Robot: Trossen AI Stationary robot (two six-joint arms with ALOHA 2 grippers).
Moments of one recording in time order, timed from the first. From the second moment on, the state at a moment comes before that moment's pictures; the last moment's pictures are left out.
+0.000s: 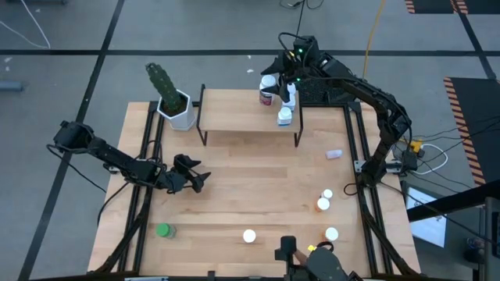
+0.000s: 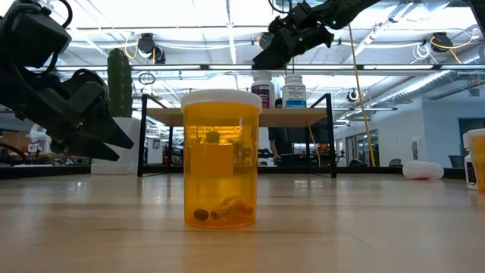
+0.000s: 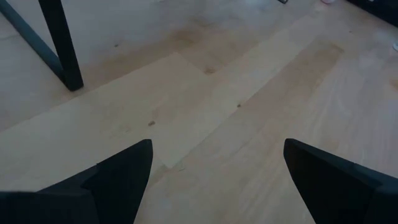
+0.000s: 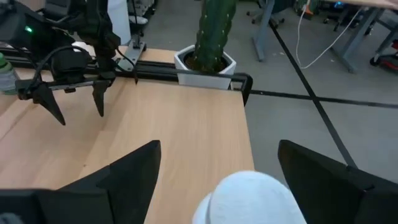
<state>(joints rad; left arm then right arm) -0.32 1.09 0.12 0.24 -0.70 -0.84 -0.78 1.75 1.63 -0.39 -0.68 -0.47</state>
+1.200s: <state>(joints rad) -0.32 1.09 0.12 0.24 -0.69 -0.86 -0.57 1.52 1.63 -0.34 -0.68 -0.46</state>
